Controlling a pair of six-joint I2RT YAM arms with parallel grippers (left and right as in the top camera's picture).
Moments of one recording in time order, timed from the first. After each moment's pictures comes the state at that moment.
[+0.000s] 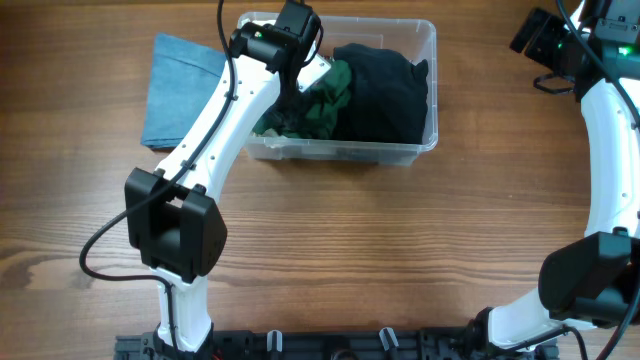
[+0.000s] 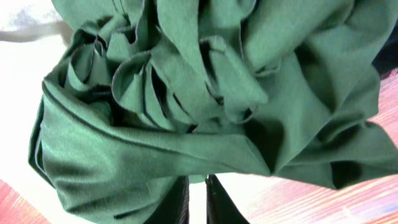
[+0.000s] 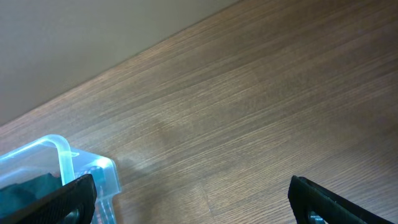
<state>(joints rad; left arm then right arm) -0.43 2.07 1.96 -1.27 -0.13 0.31 -0.19 1.75 1.70 -0.77 0.04 0.28</state>
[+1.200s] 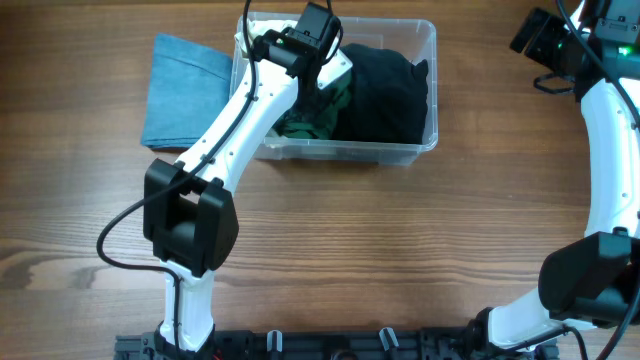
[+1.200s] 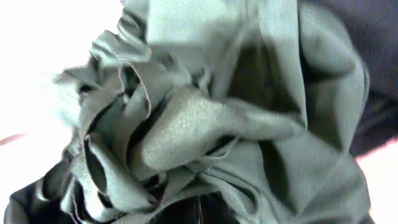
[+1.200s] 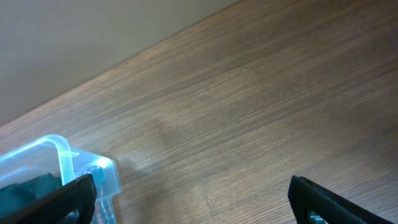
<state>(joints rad) -0.48 2.12 1.96 -1.08 -0.13 0.38 -0.19 1.75 1.70 -0.77 0.04 0.28</state>
